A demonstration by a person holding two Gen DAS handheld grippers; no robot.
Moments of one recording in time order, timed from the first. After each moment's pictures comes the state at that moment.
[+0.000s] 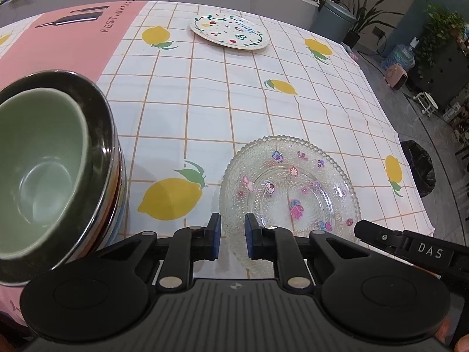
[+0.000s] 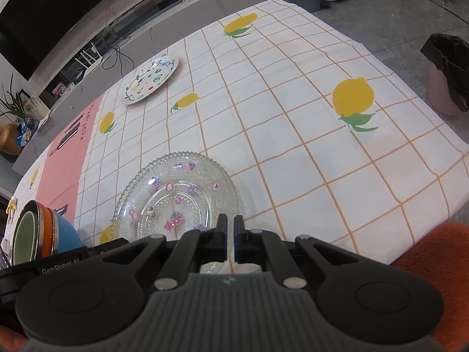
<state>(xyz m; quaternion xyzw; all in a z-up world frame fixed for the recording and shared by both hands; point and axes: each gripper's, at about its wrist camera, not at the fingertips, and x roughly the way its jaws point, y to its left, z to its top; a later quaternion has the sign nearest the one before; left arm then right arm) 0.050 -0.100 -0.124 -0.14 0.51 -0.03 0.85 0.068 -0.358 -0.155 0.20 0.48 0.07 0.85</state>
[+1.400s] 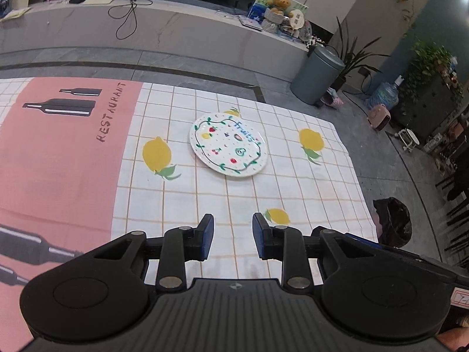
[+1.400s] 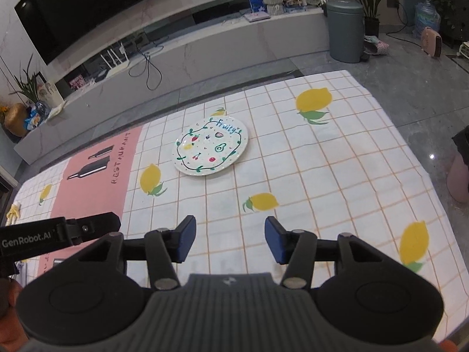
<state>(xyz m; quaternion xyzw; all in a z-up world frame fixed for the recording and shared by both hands) 0.167 -0.020 -0.030 -0.17 0.46 -0.06 0.87 0.189 -0.265 -0.061 0.10 0.45 0.10 0.88</state>
